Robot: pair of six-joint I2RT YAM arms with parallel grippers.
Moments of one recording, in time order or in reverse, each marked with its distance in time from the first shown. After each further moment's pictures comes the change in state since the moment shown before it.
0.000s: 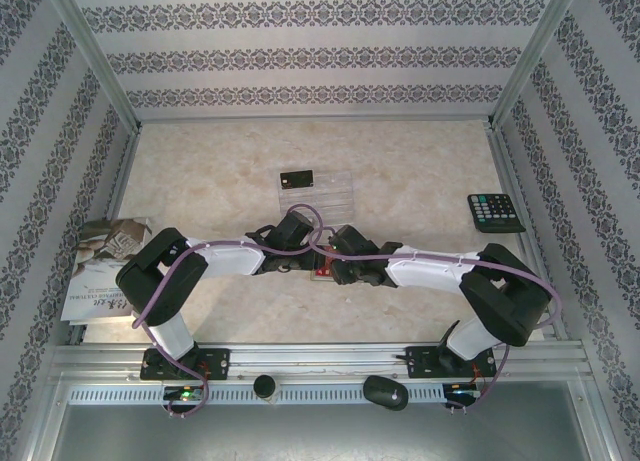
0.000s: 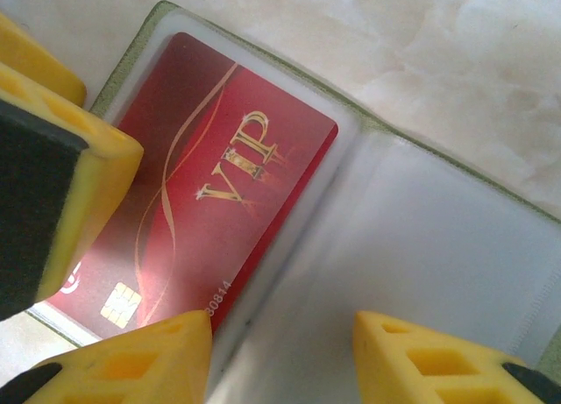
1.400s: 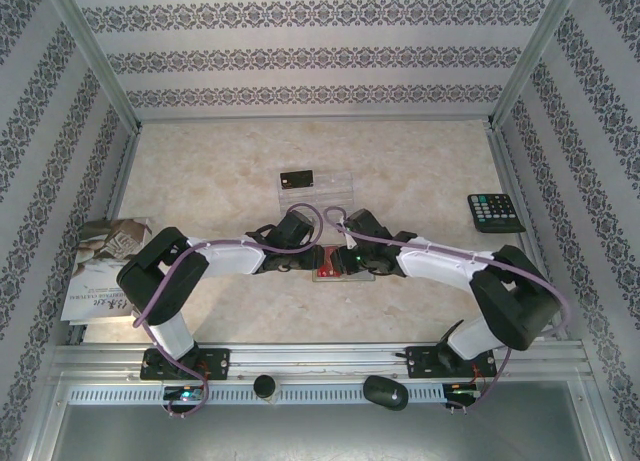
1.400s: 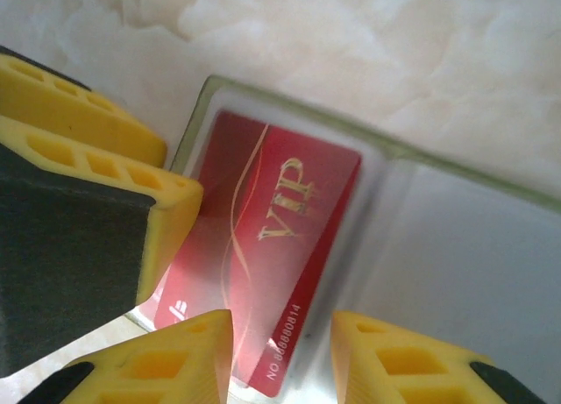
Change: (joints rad) left arm 0.001 0.021 0.009 -0.013 -0.001 -0.006; right arm -0.140 -0.034 0.014 0.017 -0.294 0.074
